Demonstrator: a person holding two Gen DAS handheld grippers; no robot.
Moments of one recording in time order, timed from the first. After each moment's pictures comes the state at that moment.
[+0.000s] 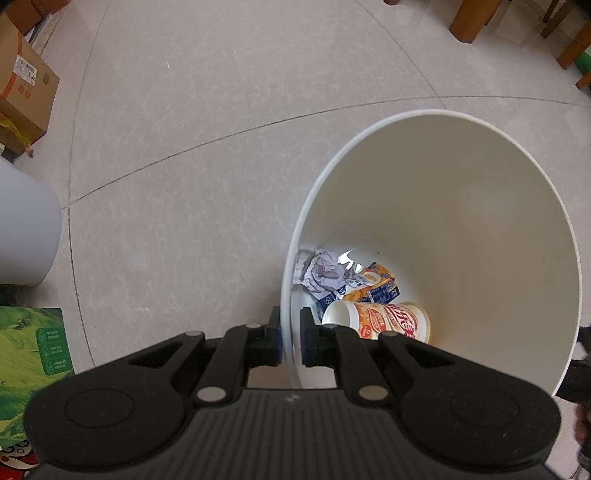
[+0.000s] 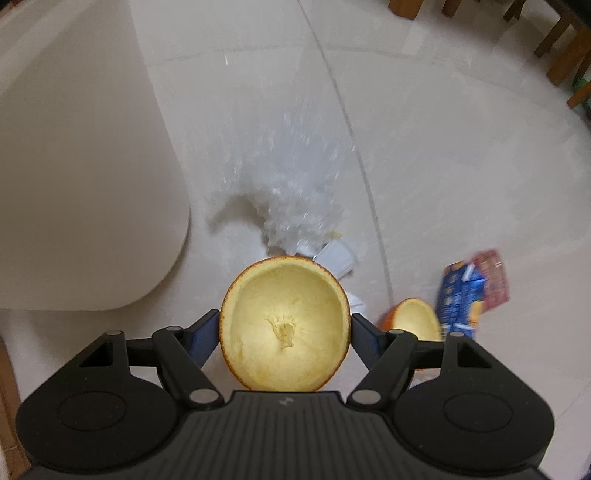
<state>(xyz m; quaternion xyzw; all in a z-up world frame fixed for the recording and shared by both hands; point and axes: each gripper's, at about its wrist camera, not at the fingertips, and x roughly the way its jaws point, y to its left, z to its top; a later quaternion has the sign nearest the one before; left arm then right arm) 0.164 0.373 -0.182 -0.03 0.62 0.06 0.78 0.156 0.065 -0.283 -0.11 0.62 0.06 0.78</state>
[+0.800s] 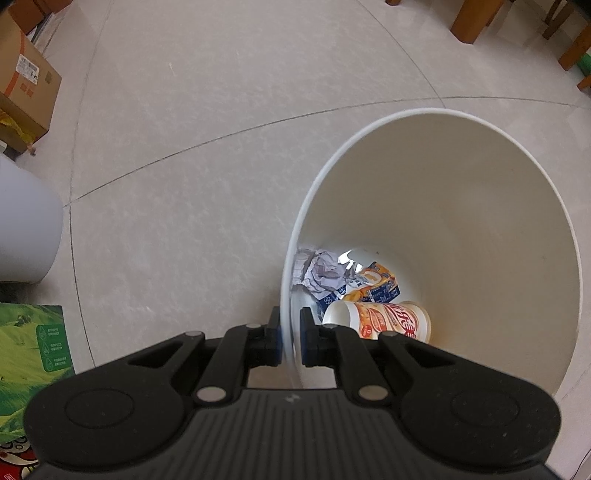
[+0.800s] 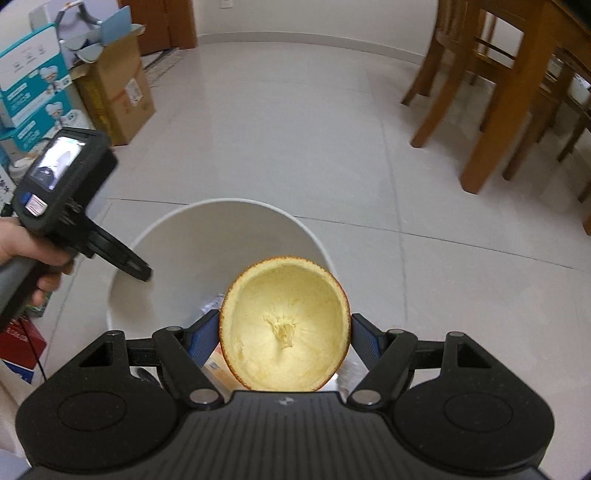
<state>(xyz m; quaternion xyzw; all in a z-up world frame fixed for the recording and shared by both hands) 0.163 0.372 -0.180 -0.03 0.62 0.06 0.78 0.166 0.181 -0.091 -0.15 0.49 0.21 0.83</state>
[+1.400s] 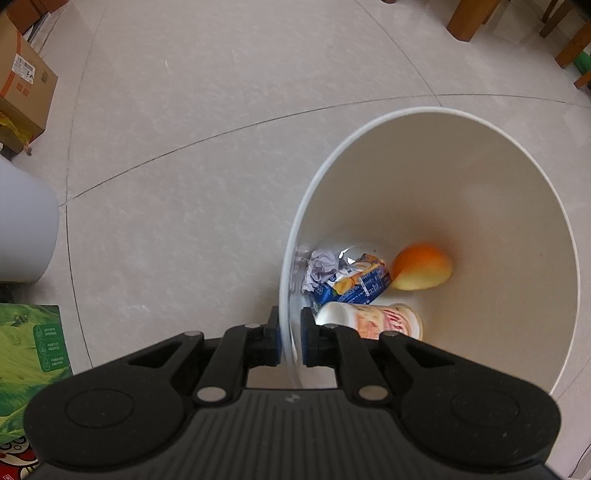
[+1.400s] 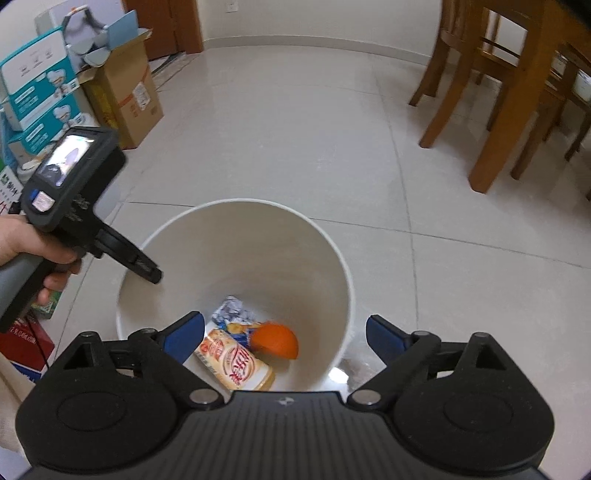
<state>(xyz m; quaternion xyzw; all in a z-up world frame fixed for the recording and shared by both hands) 0.165 0.375 -0.183 -0.03 0.62 0.05 0.78 0.157 0.157 -0.092 -0.13 0.49 0.21 0.83</state>
